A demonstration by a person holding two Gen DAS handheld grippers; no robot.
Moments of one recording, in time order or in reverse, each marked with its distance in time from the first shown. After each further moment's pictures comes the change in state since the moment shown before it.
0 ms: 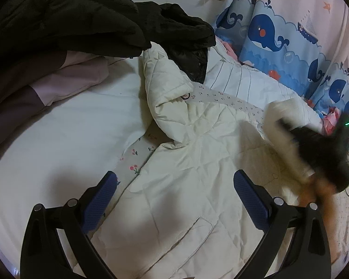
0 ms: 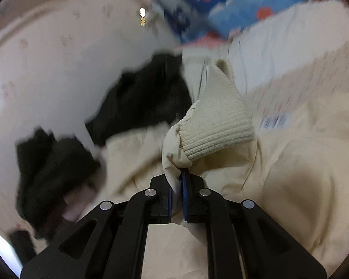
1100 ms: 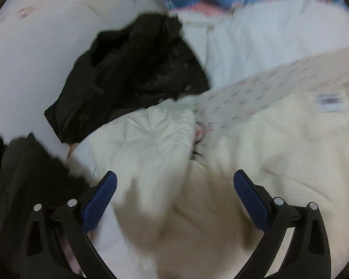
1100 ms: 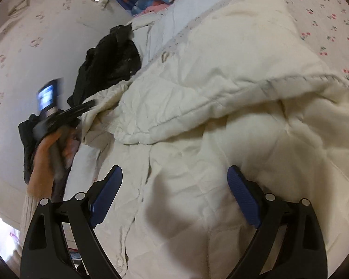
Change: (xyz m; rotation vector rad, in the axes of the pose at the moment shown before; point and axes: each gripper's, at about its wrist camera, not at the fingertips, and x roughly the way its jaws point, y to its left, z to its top) left arm 0.195 -0.140 0.135 0.678 0.121 0.519; right arm -0.178 -0.115 -0.094 0.218 0.132 -0.051
